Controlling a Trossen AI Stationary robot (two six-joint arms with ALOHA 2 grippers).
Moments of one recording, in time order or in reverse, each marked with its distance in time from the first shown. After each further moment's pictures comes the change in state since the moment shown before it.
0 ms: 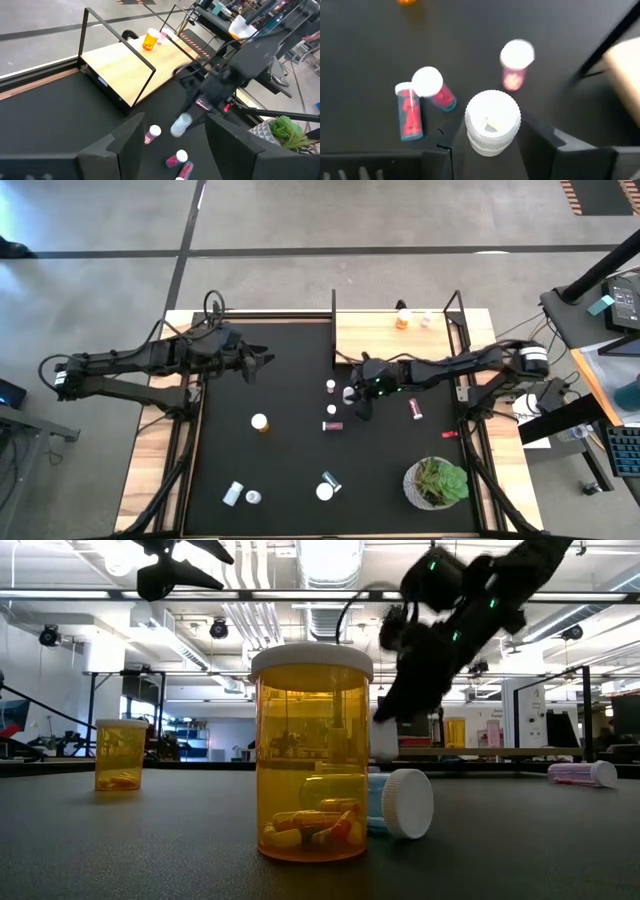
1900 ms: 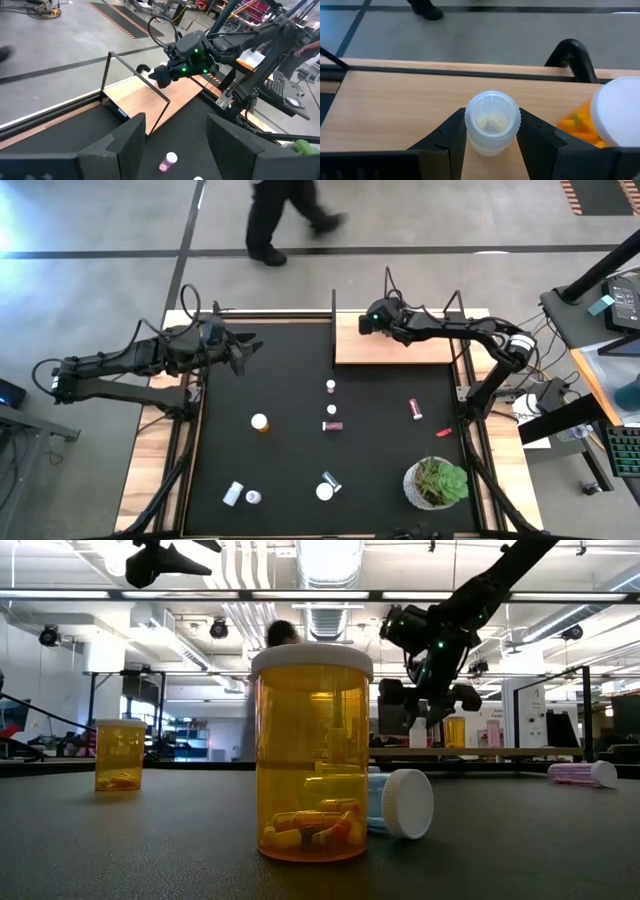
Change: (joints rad) left arm 0.002 -0.097 0.001 0.014 -0.130 0.103; right arm -0.483 0.157 0.238 -0.259 0.545 0.551
